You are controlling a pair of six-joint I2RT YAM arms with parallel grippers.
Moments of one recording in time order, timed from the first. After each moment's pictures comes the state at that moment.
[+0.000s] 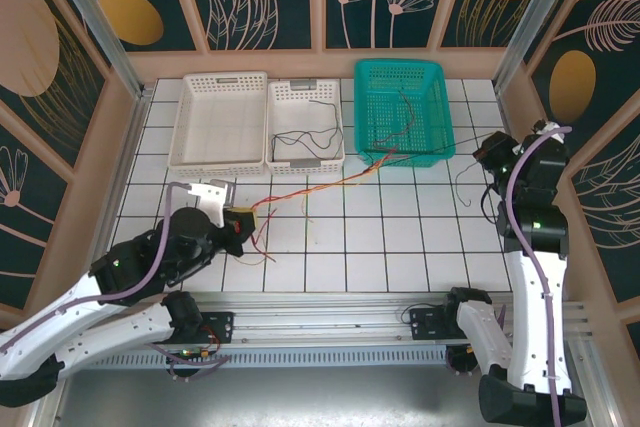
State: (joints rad) left arm -1.01 0.61 0.86 -0.74 -0.30 -0.64; right arm -0.10 0.78 1.06 -0.62 -0.02 0.68
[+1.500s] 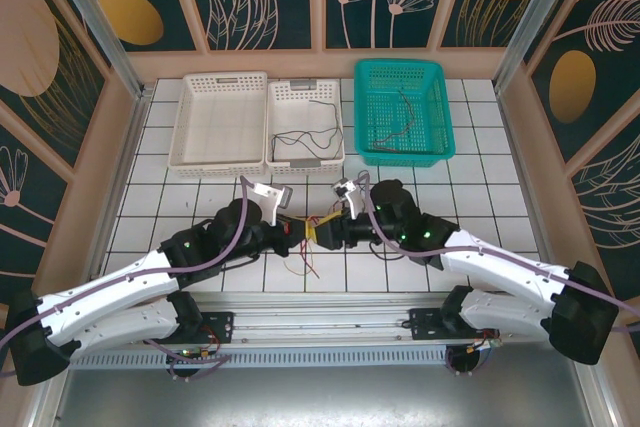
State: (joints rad) left arm -1.01 0.89 0.67 -0.26 0.04 -0.71; right arm 0.93 1.06 0.64 0.00 -0.46 0.57
